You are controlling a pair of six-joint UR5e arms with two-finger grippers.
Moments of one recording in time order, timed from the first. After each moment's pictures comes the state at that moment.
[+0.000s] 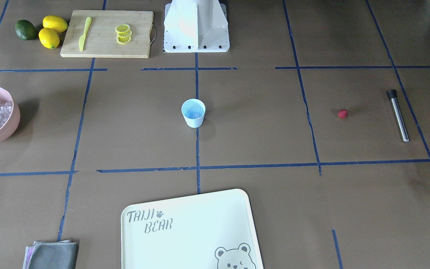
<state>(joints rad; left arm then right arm) -1.59 -1.41 -1.91 -1.36 -2.36 0.00 1.14 -1.72 1.75 -1.33 2.22 0.29</state>
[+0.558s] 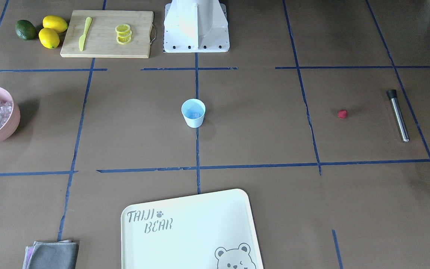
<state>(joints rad) -1.59 -1.41 -1.91 -1.36 -2.36 0.00 1.14 -1.70 1.75 -1.33 2.21 0.29</state>
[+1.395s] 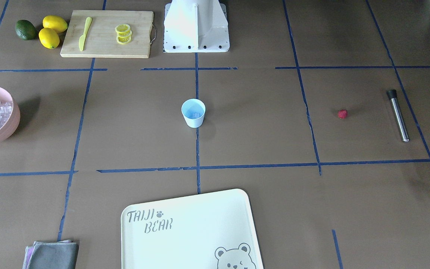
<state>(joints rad) -1.59 -1.41 -1.91 -1.36 -2.36 0.00 1.12 -1.70 1.98 -1.37 2.39 0.55</state>
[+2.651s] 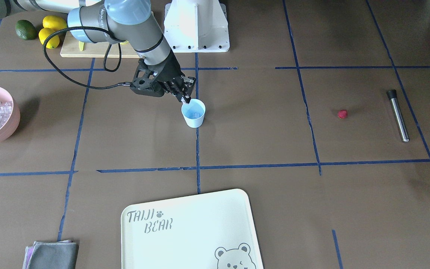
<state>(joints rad) -1.59 -1.41 -1.90 -1.36 -2.36 0.00 0.54 -0.93 1.76 -1.36 1.91 1.70</state>
